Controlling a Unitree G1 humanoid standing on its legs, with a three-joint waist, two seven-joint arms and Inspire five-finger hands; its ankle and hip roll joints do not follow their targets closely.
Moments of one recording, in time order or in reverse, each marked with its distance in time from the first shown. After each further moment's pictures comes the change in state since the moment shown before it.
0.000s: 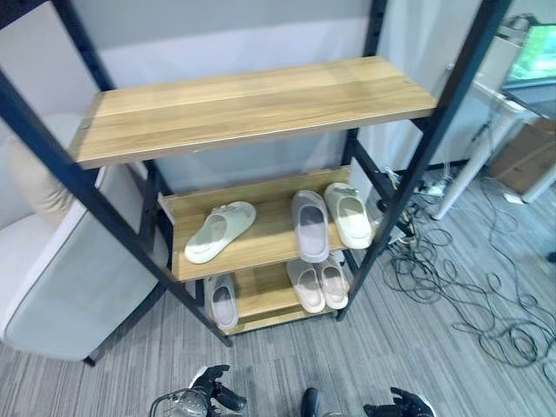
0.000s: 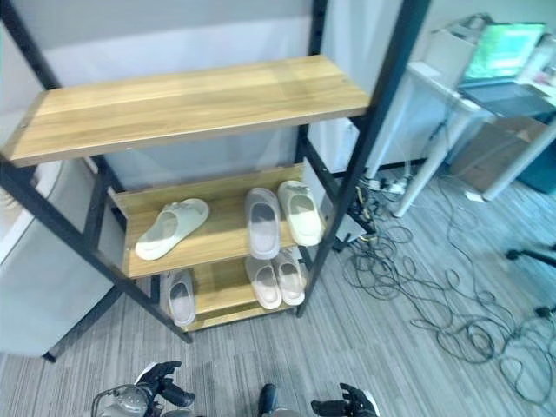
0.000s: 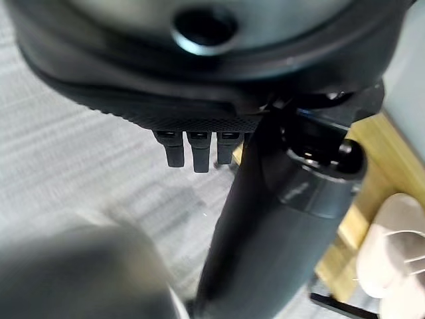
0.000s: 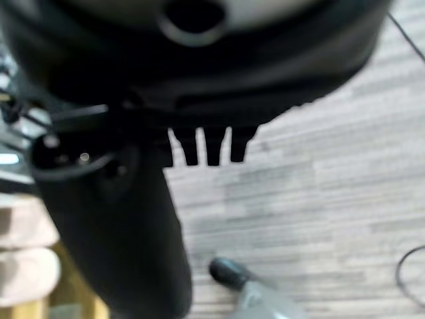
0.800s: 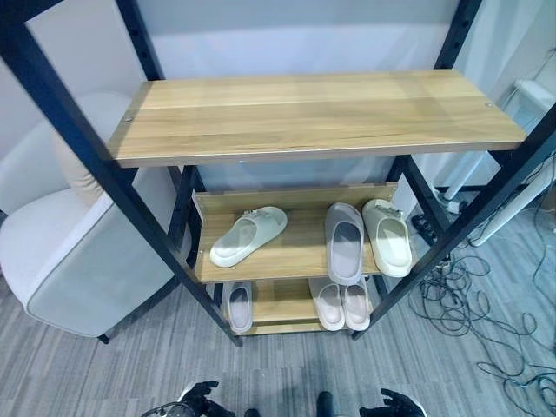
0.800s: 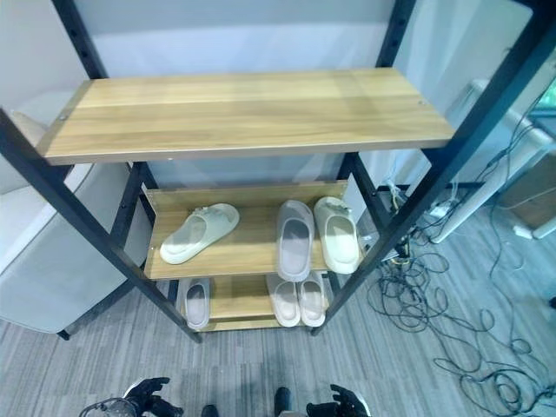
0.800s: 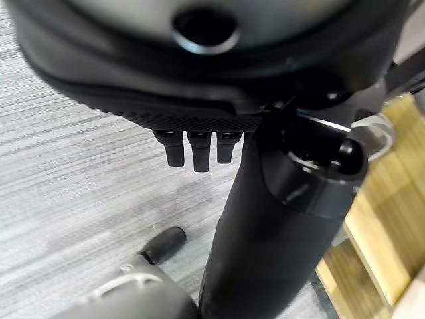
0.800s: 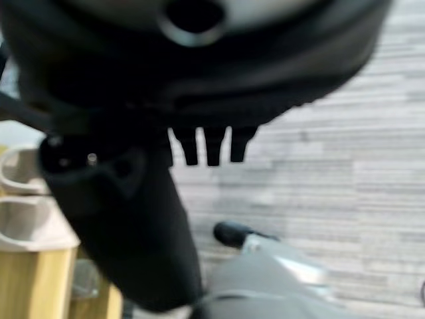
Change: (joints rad) left arm 0.052 0.038 0.013 0.012 0.006 0.008 -0.013; right arm -0.029 0.019 0.012 -0.005 -0.027 0.000 0.020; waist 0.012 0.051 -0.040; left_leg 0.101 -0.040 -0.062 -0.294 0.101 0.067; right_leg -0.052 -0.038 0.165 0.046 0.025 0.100
